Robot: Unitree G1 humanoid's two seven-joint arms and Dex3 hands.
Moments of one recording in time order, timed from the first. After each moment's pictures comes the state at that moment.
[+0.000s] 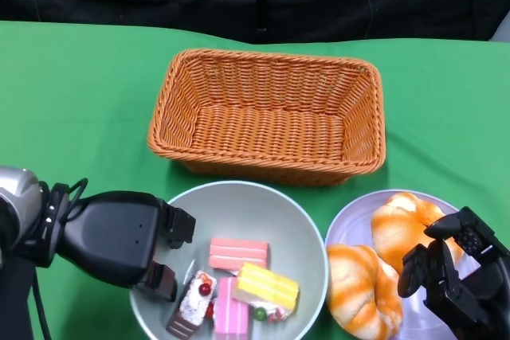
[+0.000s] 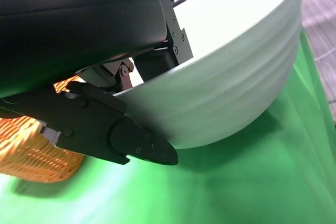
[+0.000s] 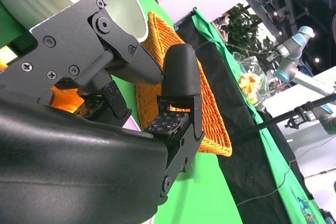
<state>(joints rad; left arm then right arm) -1.00 0.50 -1.45 1.11 1.62 -0.80 1.51 0.23 0.13 -0.11 -0.09 0.52 0.02 0.23</state>
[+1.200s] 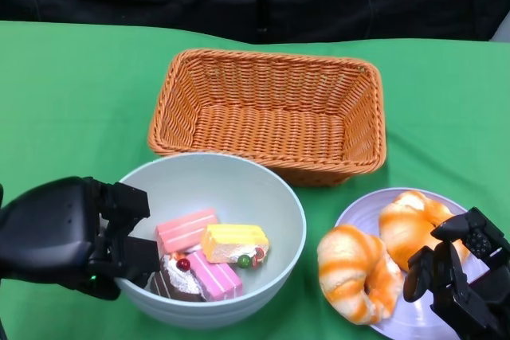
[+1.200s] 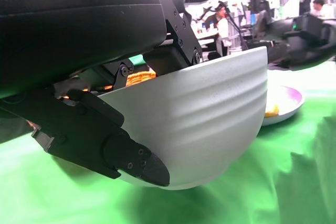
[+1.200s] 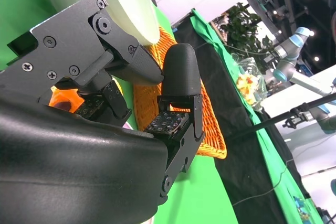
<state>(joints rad) -0.68 0.91 -0.86 0.57 1.25 -1.13 1.11 0.29 0.14 -0.12 -0.23 0.52 0.12 0.21</state>
